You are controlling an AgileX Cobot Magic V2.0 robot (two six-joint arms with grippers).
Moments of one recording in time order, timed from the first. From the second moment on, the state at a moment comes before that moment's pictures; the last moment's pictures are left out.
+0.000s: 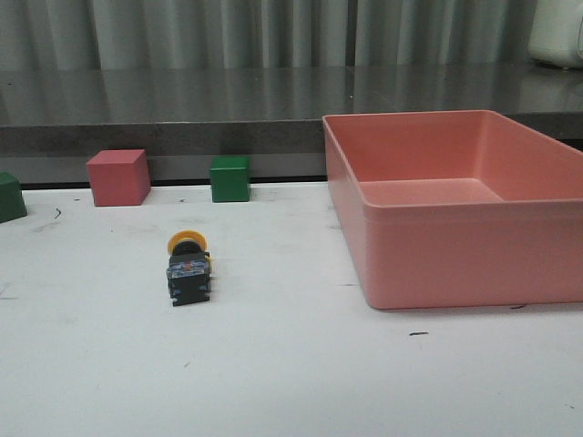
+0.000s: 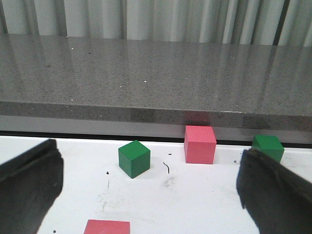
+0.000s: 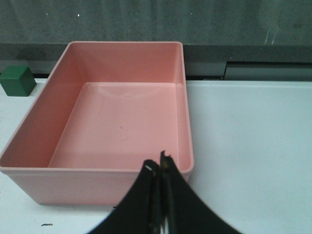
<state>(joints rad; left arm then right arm) 0.02 0.49 -0.43 0.02 0.15 -0.04 0.11 0.49 -0.43 -0.16 0.32 0.23</state>
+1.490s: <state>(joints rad) -0.34 1.57 -1.49 -0.17 1.16 0.00 0.11 0.42 -0.42 -0.17 0.30 0.23</state>
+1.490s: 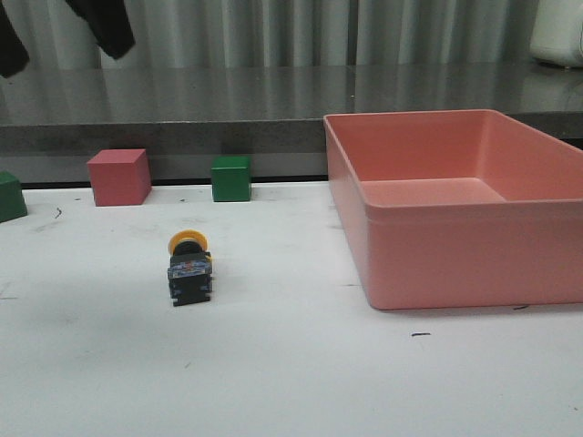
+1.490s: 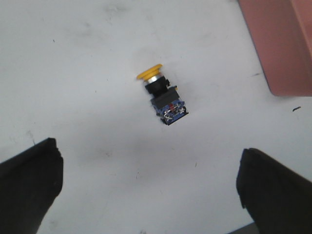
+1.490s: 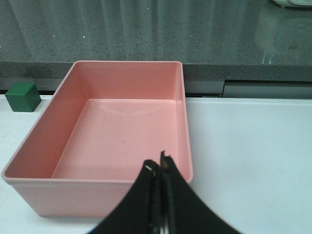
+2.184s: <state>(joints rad) -0.39 2.09 -1.78 -0.17 1.23 -0.13 0.11 0.42 -0.42 -0.17 0.30 0.23</state>
